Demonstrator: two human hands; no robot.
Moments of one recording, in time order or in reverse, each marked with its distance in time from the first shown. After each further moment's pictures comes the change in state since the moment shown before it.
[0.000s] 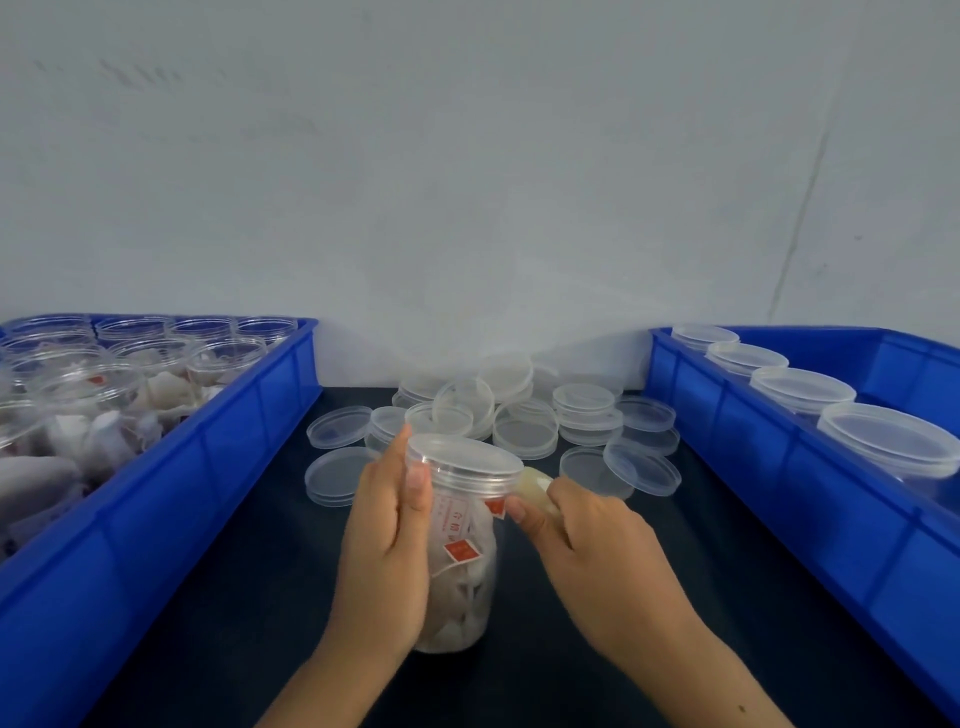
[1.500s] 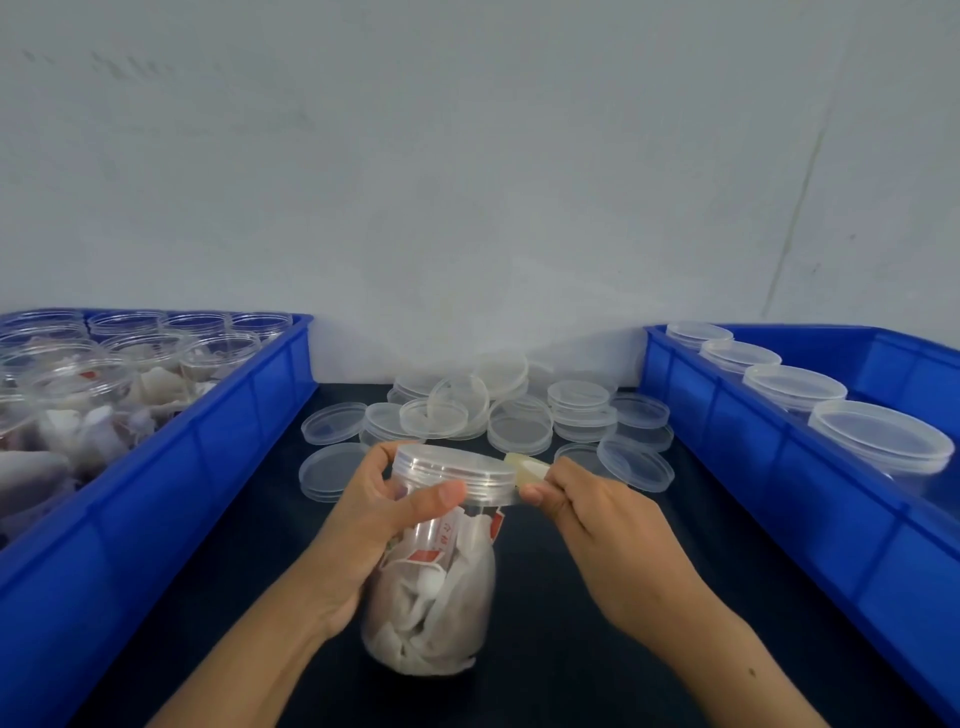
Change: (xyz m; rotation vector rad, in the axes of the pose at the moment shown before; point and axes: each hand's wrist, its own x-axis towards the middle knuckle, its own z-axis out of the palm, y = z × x) left_hand 0.027 -0.001 -0.022 -0.336 -0.375 -0.339; right_hand 0.006 0.014 -0.012 -0.109 -0.013 -0.139
